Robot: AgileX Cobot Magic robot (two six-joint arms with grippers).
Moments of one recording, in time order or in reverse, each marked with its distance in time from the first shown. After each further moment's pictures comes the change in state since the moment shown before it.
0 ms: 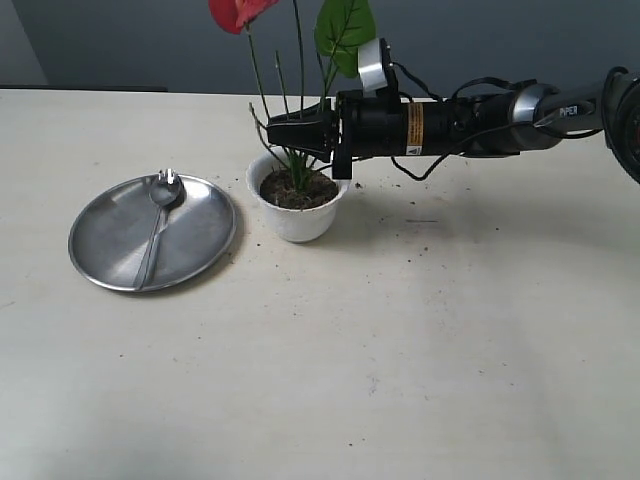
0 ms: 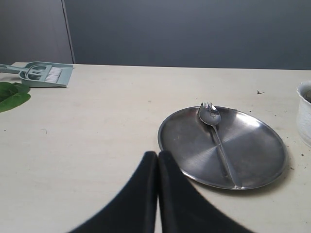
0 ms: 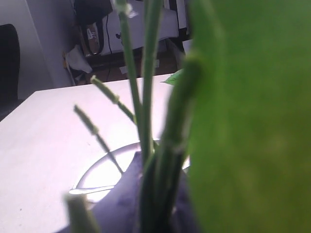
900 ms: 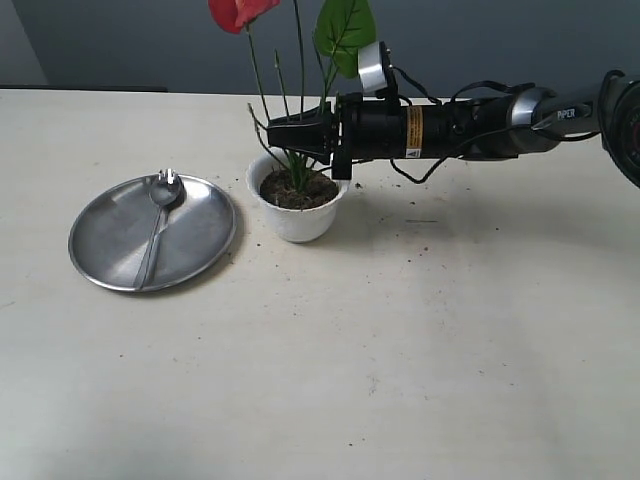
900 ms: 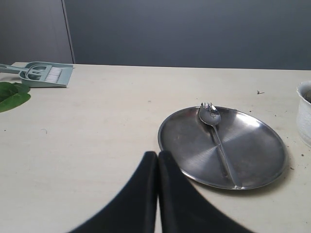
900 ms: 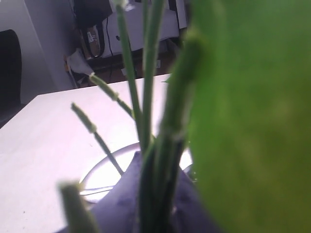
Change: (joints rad) left arm 0.000 0.000 0.000 0.000 0.000 0.000; right arm 0.000 0.016 -0.002 0.003 -0.004 0.025
